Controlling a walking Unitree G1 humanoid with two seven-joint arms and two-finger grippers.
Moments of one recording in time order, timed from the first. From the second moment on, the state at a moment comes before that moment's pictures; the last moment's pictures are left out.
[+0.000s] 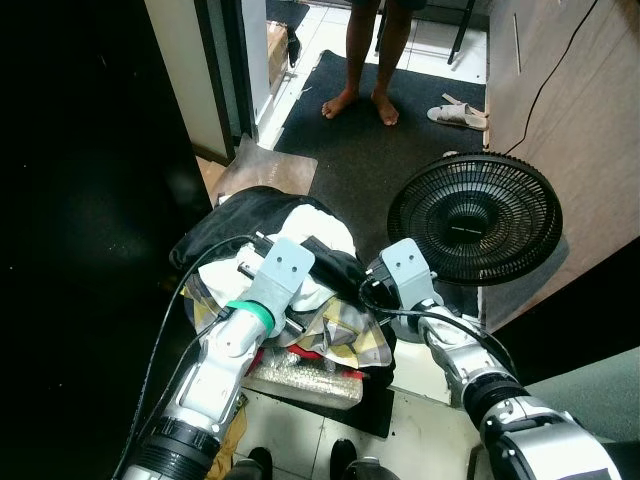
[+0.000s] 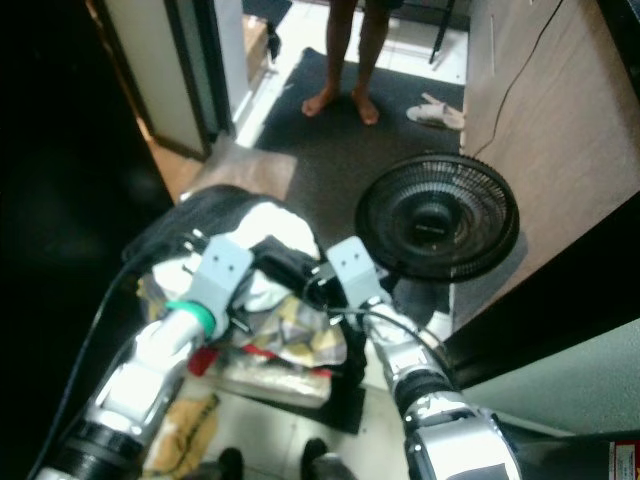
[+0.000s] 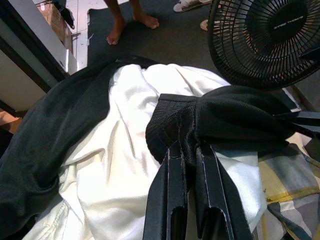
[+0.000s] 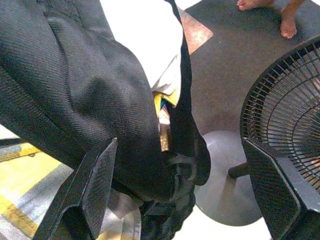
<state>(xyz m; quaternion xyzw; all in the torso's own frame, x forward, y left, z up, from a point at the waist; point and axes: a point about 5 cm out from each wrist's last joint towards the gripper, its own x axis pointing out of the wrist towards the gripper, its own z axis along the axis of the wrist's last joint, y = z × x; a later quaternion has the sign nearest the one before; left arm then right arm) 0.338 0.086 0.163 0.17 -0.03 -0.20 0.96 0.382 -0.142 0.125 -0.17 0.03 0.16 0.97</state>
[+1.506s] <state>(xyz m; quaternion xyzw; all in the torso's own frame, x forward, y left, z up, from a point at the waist) 0.332 0.092 0.165 0.17 -0.02 -0.19 0.97 0.379 -0.124 0.121 -0.16 0.03 0.21 0.97</state>
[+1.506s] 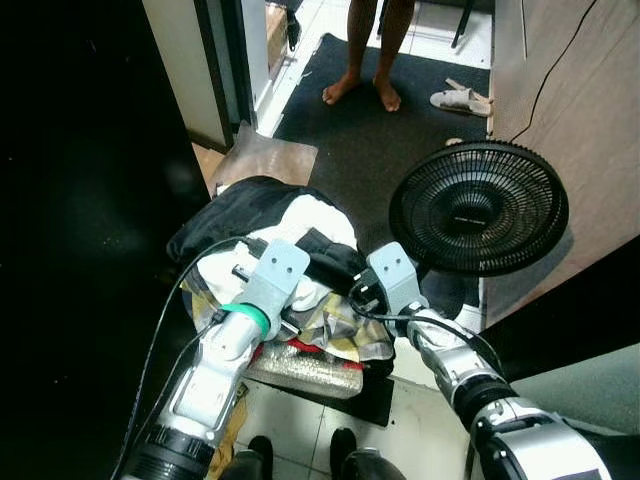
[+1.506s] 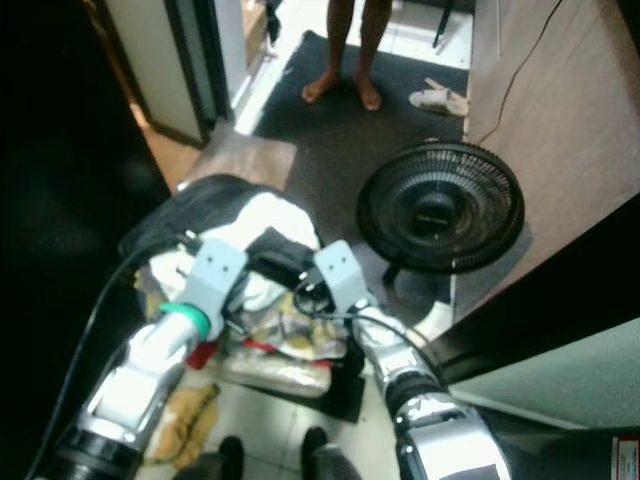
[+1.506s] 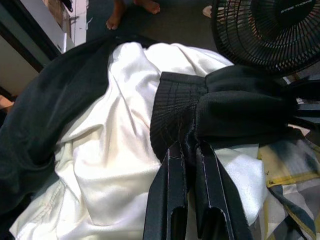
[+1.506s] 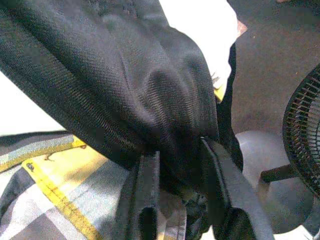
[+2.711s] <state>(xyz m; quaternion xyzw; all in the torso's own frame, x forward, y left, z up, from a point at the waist) 0.325 0.106 0.180 0.17 -0.05 -0.18 0.97 0.381 -0.113 0.213 -0.02 -0.19 0.22 0.96</state>
